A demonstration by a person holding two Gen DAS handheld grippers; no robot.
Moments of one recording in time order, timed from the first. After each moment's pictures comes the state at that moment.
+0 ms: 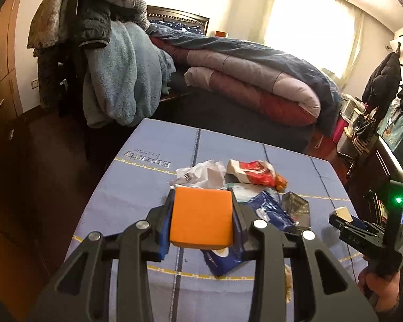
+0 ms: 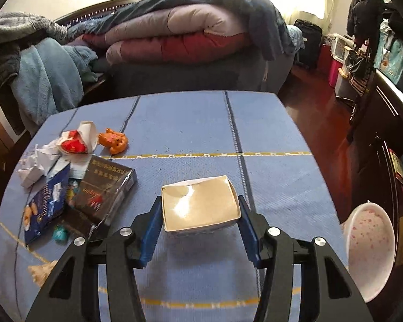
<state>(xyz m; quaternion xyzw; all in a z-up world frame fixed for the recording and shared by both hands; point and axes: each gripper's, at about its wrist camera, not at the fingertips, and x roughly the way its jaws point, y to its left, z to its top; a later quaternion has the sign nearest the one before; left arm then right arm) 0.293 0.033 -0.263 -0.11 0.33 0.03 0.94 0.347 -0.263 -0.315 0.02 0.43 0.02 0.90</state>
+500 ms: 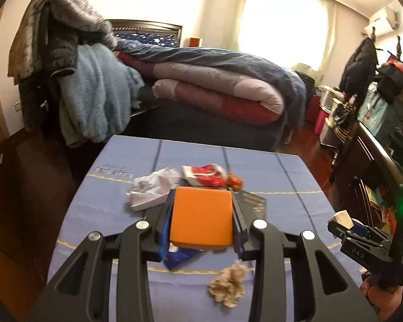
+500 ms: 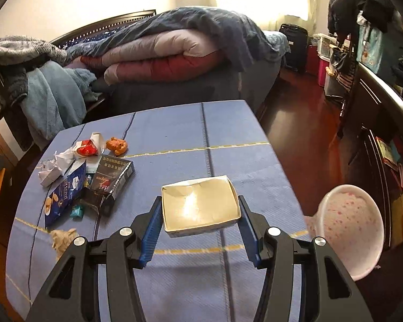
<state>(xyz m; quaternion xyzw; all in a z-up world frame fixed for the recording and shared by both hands) 0.276 -0.033 -0.232 -0.07 0.31 -0.02 0.95 0.285 -0.309 -0.281 0.05 0.40 0.01 0.91</state>
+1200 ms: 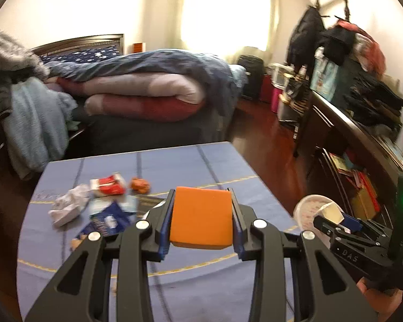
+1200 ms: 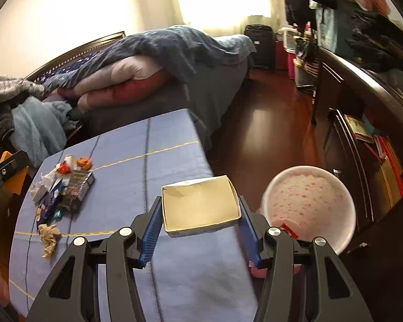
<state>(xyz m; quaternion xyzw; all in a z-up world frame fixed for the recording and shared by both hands) 0.266 -0.182 -0.222 0.01 0.31 -0.15 0.94 0.229 -0.405 -0.274 0.11 0.37 -0.05 0.92</state>
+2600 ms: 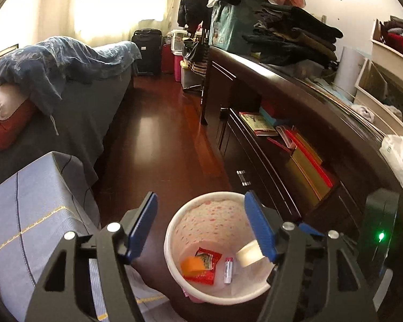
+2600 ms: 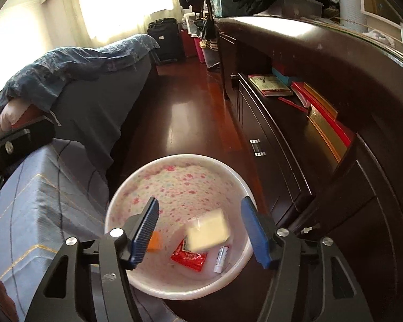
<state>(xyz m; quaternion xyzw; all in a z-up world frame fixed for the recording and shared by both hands) 0.319 -0.484 -0.300 0.08 0.34 -0.37 0.86 0.211 -0.600 -0.354 0.20 0.37 -0.25 0.87</state>
